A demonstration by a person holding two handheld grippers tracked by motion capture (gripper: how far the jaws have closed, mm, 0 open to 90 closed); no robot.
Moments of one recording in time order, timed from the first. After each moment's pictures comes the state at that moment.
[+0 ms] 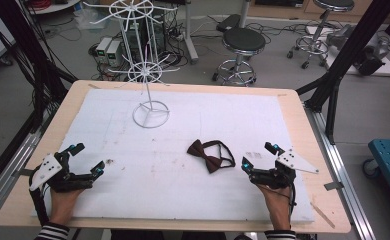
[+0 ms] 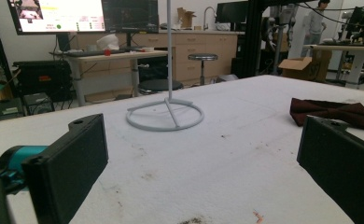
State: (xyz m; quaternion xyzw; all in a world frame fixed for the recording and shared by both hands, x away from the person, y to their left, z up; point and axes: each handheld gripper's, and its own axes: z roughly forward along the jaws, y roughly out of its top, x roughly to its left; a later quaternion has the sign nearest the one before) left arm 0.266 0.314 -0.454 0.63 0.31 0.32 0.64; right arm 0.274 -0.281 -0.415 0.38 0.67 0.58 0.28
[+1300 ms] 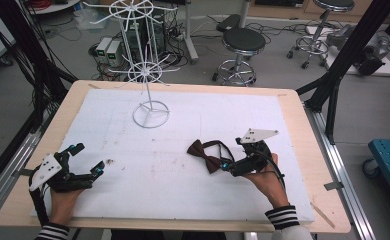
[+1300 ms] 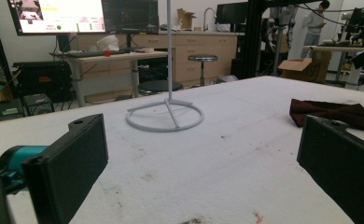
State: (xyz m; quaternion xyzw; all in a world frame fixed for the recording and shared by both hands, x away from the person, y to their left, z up) left arm 0.265 0.315 -0.454 0.63 0.31 0.32 0.64; right arm 0.325 -0.224 -0.386 0.29 0.84 0.43 0.13
